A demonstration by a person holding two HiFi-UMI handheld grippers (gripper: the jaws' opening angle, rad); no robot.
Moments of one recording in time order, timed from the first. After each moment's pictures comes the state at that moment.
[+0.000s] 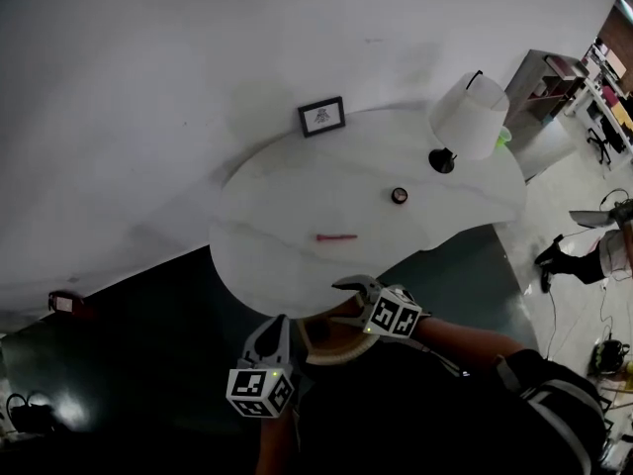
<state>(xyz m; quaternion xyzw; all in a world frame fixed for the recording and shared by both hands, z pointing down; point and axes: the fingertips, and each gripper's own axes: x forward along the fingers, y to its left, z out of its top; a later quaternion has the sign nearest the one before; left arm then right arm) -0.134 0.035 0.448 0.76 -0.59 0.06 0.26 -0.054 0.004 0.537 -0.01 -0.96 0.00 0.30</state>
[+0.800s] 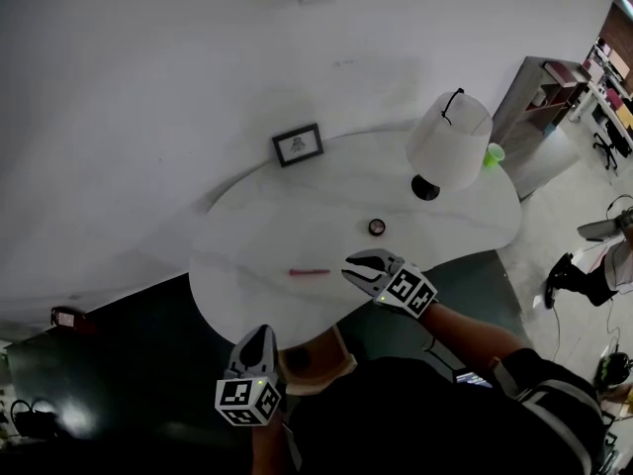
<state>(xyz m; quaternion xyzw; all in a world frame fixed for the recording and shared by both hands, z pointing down) -0.089 -0.037 0.444 0.74 -0.63 0.08 0.24 0.051 -0.178 0.495 0.12 -0.97 0.01 0.22</state>
